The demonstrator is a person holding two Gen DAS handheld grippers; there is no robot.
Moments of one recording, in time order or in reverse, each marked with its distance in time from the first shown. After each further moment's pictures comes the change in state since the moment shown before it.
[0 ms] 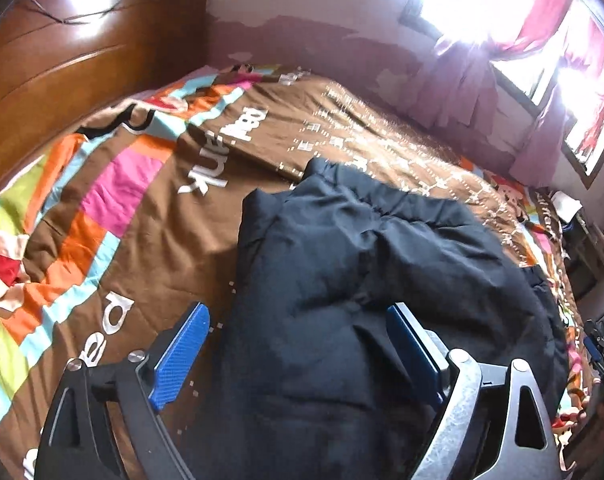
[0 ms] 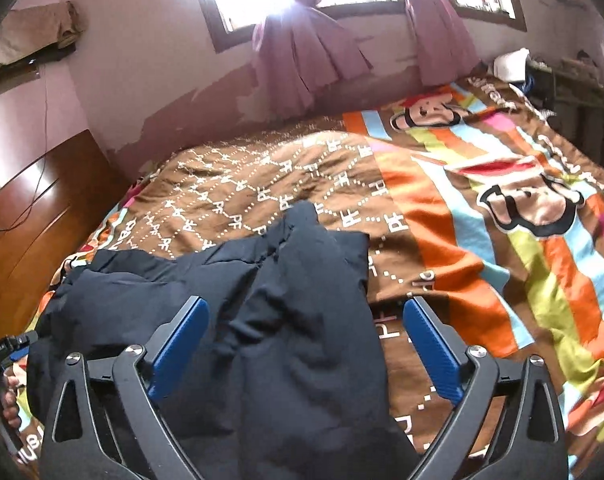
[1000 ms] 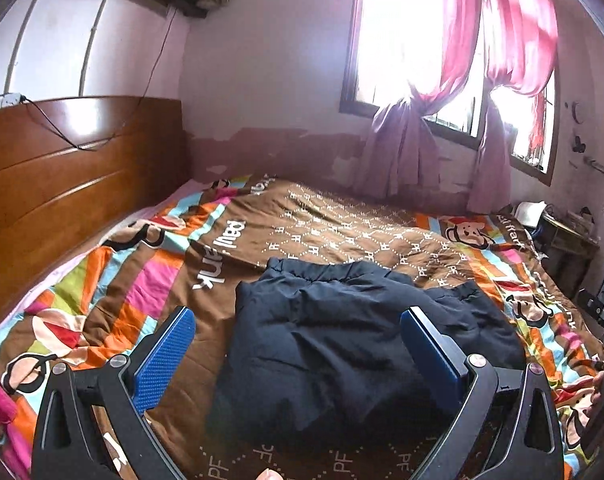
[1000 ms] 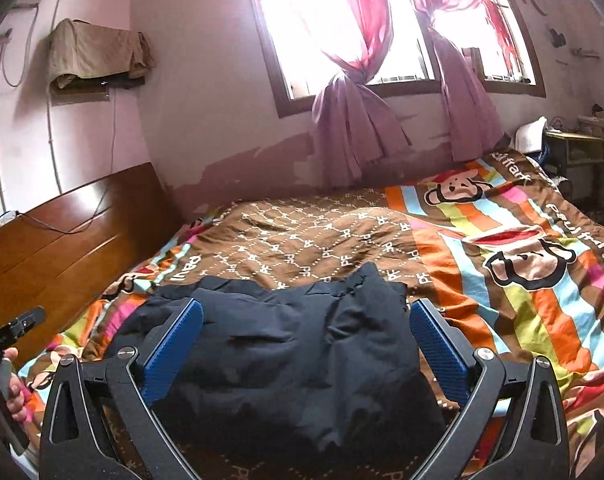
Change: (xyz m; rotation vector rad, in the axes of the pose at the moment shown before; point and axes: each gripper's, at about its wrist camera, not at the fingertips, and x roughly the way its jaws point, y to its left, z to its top) left arm -0.183 -0.047 -0.049 0.179 -0.357 -0.008; right arm -0.160 0.056 -0.025 -0.085 -0.221 0.113
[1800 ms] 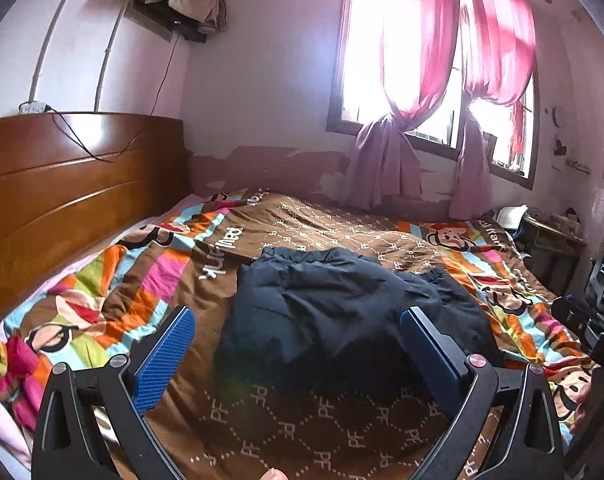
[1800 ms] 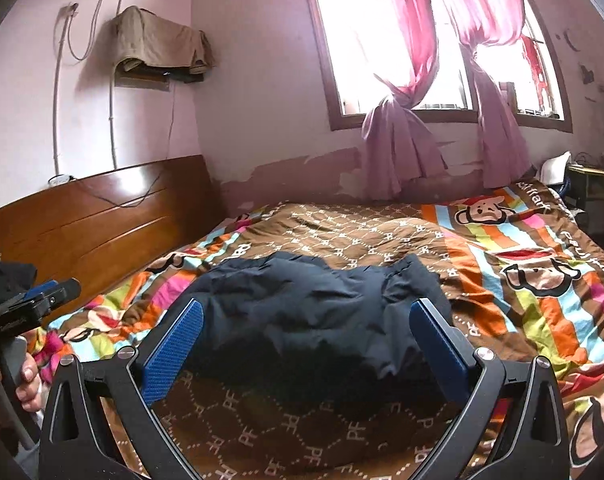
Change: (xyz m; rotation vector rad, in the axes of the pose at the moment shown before) left arm -0.109 -0.009 -0.062 0.010 -0.067 -0.029; right arm -0.112 0.065 -0.062 -0.119 -0.045 0.095
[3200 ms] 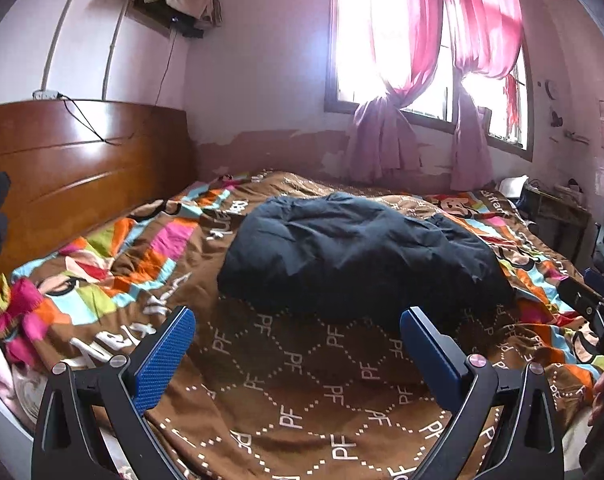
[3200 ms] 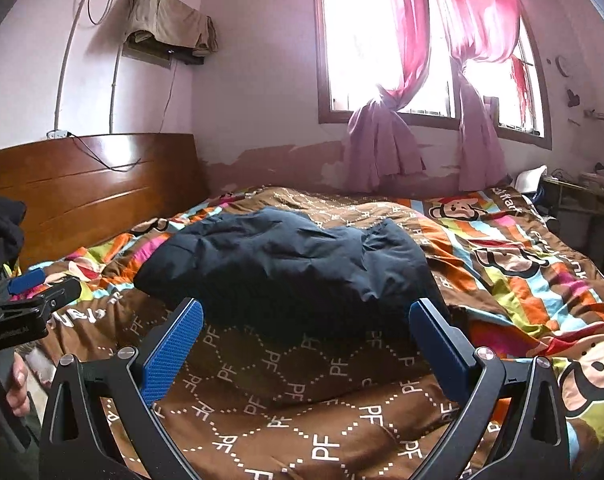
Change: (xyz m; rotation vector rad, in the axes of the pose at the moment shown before) left arm -0.020 -0.009 -0.109 0.054 0.014 0.038; right arm -0.045 0.012 -0.090 -0.087 0.000 -0.122
